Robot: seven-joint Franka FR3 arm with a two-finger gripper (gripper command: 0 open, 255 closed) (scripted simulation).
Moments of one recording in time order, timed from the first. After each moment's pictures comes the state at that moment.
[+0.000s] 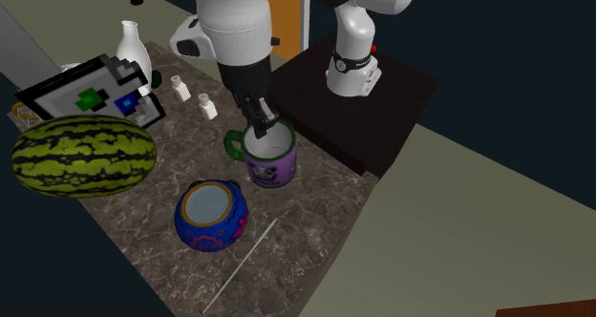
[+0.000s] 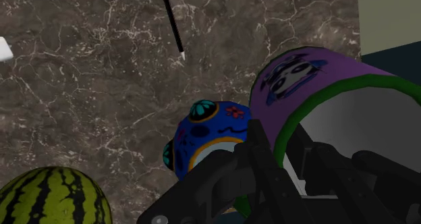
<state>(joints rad) 0.07 -0.13 0.12 -2.27 0.02 2.15 0.37</state>
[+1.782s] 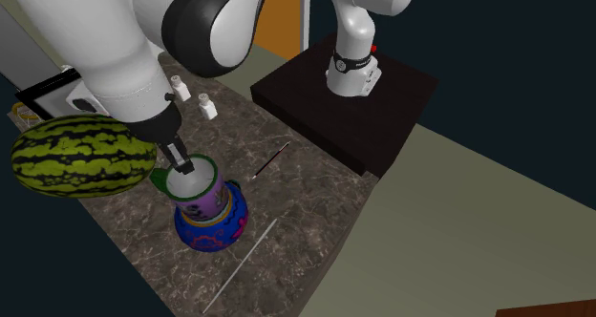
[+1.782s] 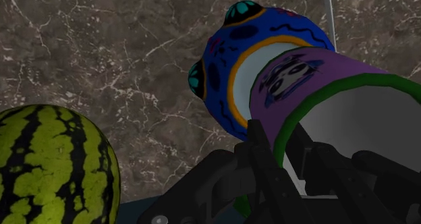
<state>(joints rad) -0.01 0.29 0.04 -1.88 -0.01 2.17 0.23</state>
